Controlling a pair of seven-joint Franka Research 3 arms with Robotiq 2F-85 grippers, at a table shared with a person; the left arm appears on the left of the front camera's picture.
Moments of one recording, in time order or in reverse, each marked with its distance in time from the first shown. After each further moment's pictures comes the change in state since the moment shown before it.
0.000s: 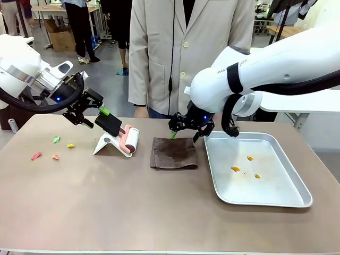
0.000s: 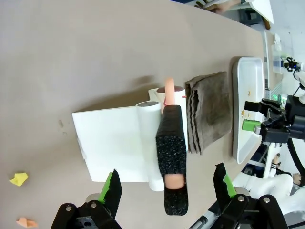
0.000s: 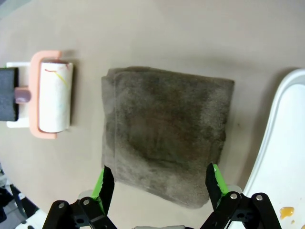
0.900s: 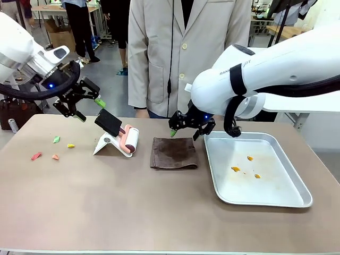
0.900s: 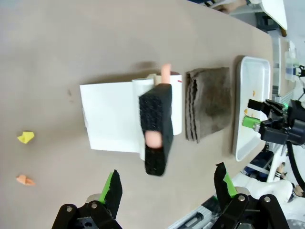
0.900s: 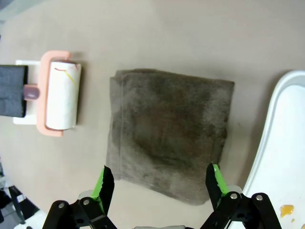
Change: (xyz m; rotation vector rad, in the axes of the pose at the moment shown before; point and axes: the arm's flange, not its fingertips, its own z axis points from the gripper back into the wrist) left arm -0.015 -0.034 0.033 0.101 0.003 0.080; right arm -0.010 0.005 0.012 0.012 -0.049 0.022
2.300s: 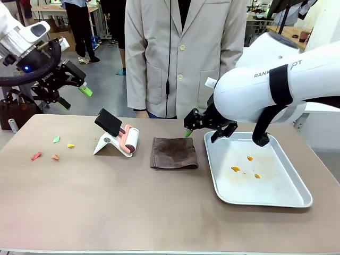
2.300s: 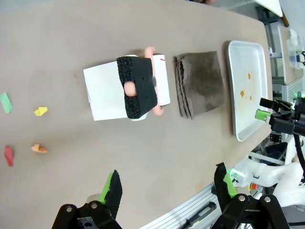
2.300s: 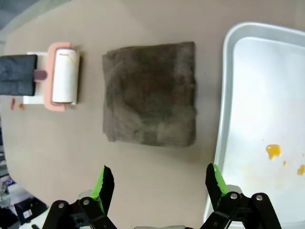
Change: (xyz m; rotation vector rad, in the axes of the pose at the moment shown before) left arm -0.051 -0.043 0.069 0.056 -0.035 -0.114; right arm -0.071 -0.007 0.070 -0.038 -0.088 -0.093
